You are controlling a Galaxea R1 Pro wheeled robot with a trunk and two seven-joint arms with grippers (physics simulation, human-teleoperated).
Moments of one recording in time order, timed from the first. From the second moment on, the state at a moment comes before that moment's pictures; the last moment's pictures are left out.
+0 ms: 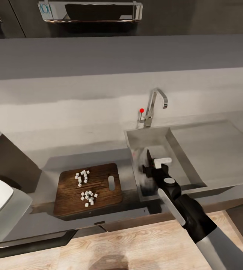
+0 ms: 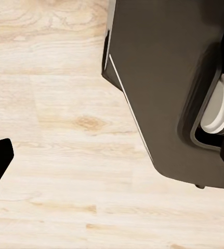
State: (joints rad) left arm 0.39 0.03 0.04 -0.77 0.15 0.03 0.01; right arm -0.66 -0.13 0.50 -1.31 -0.40 0.49 -0.43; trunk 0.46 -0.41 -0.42
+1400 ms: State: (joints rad) left arm 0.39 0.03 0.04 -0.77 0.15 0.03 0.01; right arm -0.66 -0.17 0.45 -1.60 -0.40 0.62 -0.43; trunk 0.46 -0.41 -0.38
